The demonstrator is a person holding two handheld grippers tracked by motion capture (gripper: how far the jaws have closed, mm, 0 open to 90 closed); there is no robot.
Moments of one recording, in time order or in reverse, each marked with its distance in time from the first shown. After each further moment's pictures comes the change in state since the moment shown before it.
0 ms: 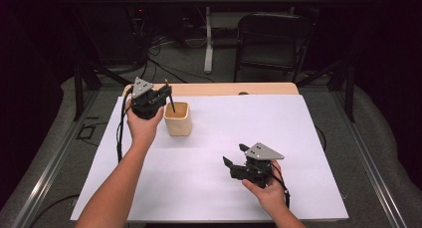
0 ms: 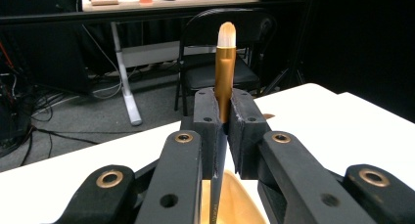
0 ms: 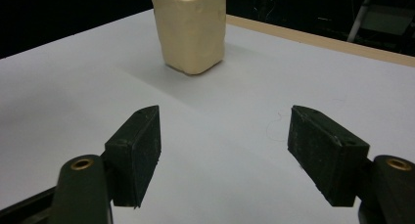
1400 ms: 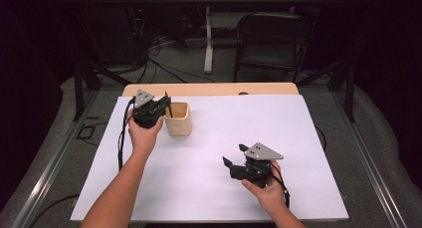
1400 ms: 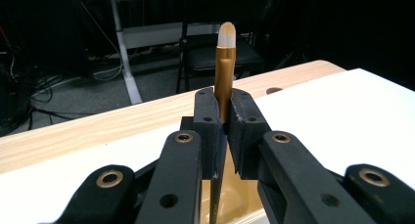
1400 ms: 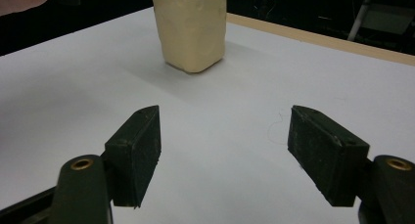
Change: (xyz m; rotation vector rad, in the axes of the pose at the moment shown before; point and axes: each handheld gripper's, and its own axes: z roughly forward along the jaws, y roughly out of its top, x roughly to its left) left arm 0.009 -0.039 0.008 0.052 0.007 -0.016; right arm 0.000 -0.001 0.001 0.006 0.000 -0.006
